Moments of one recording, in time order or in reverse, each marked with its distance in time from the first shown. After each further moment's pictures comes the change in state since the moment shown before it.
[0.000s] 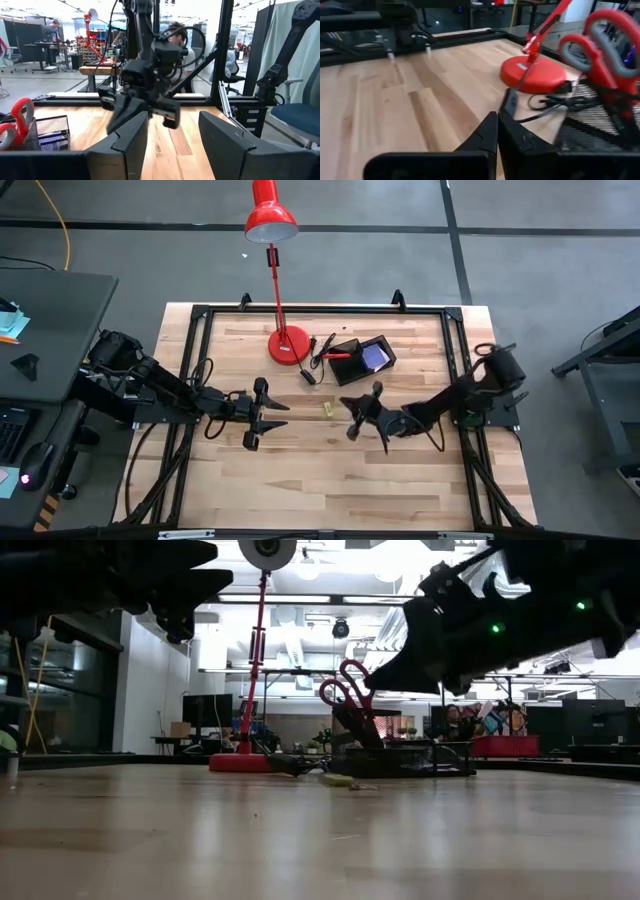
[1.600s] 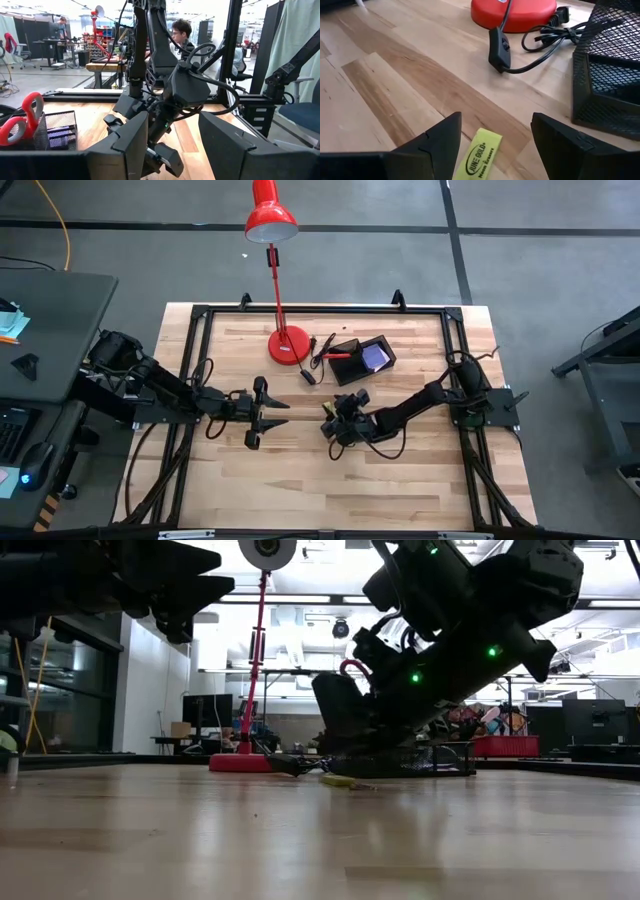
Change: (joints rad) left arm 0.000 0.000 0.000 -0.017 -0.035 -0.004; right arm -0.049 0.257 0.388 -0.624 0.059 0.507
